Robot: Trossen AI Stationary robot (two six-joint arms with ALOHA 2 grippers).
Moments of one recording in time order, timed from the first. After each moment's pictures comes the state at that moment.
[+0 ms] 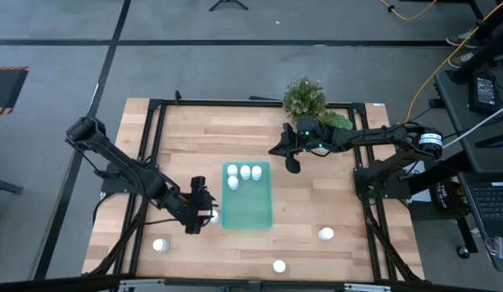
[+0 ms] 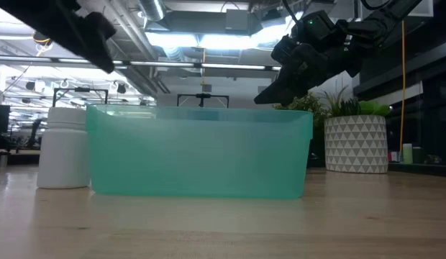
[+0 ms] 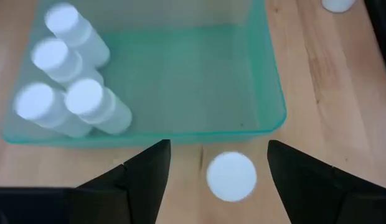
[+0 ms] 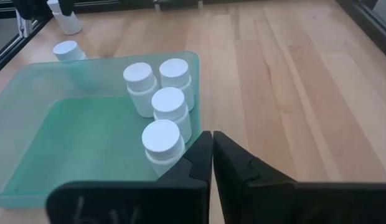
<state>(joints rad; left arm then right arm) -0.58 1.30 0.85 -0.48 -0.40 -0.47 -0.33 1.46 0.70 0.25 -0.37 -0.11</state>
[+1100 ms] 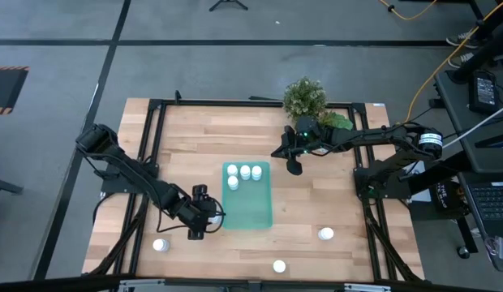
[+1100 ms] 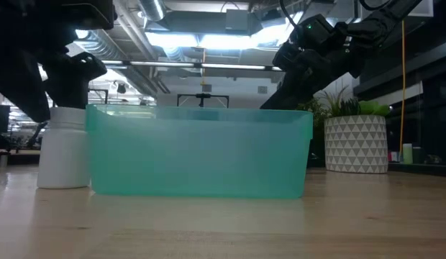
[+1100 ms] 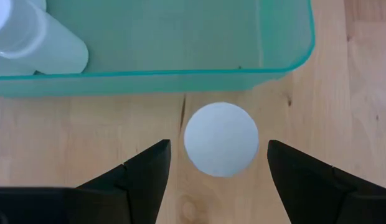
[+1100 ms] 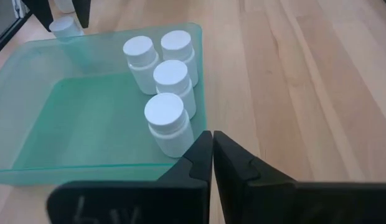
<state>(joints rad) -0.58 1.49 0.85 -0.50 -0.29 -0.56 -0.33 1.46 0.70 0.16 -0.37 -0.11</state>
